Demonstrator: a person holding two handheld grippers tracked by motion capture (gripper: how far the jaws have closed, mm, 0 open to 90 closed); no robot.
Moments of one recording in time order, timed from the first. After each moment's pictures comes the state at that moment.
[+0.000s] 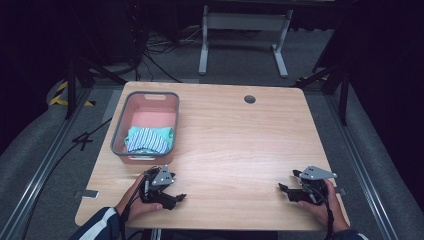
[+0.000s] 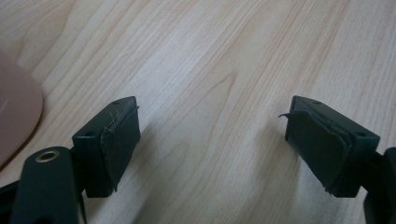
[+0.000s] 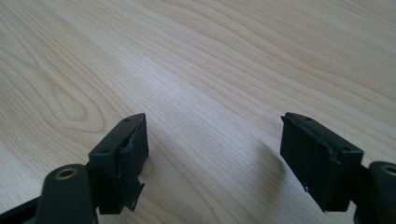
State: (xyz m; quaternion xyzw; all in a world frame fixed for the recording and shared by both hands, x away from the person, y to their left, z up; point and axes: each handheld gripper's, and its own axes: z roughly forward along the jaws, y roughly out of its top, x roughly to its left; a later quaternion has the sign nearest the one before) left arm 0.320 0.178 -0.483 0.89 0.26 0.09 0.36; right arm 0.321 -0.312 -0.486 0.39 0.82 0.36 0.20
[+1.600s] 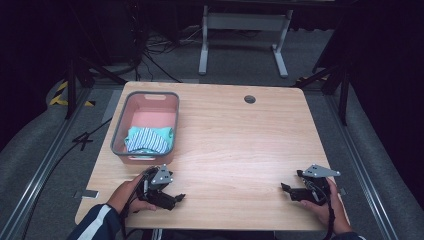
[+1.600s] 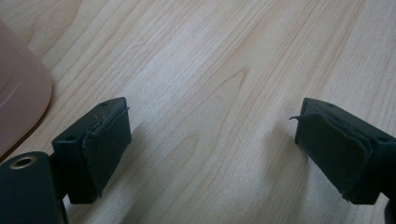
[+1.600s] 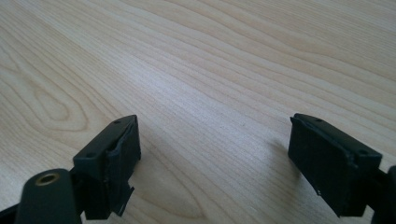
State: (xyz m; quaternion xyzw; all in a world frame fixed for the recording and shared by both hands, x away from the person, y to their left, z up) left arm 0.322 0.178 -0.483 0.89 0.27 0.10 0.36; right arm 0.324 -0.320 -0.487 0.43 0.81 0.36 0.18
